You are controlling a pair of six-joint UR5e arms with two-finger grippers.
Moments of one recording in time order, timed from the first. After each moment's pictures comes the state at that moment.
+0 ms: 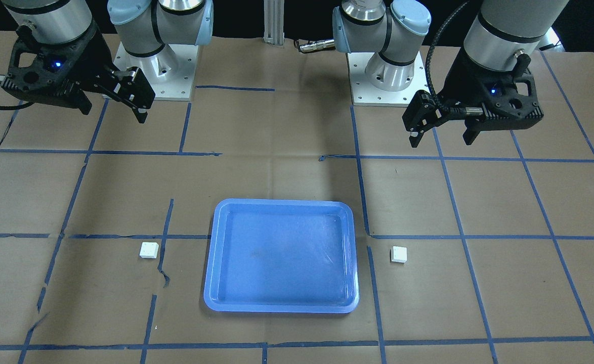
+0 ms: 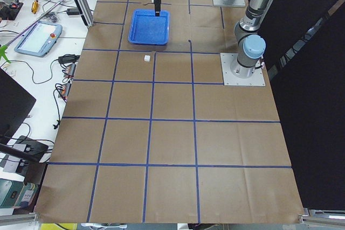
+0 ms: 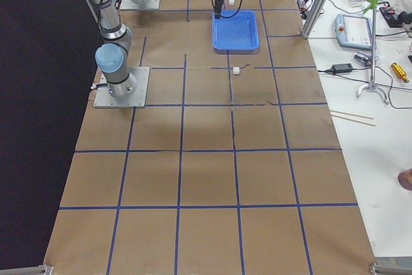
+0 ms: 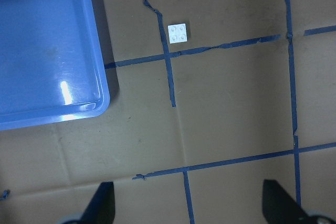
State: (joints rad) left arm -1.51 -1.60 -1.50 -1.56 1.59 -0.01; right arm 1.56 -1.57 1.50 -1.46 -1.58 0.15
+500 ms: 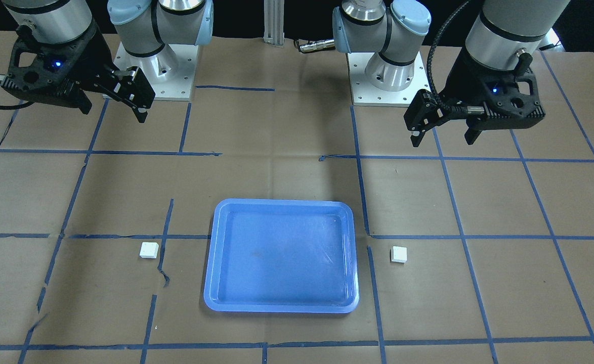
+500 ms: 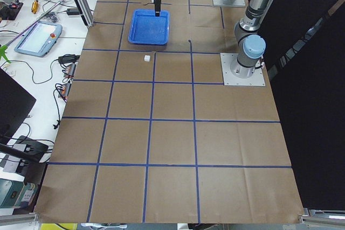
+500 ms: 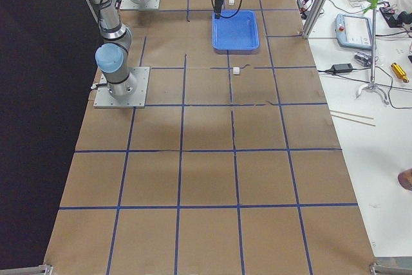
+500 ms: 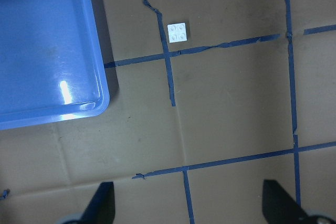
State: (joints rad) left arm -1.50 -1.60 -1.50 -1.56 1.59 0.04; right arm 1.56 -1.57 1.50 -1.46 -1.58 0.15
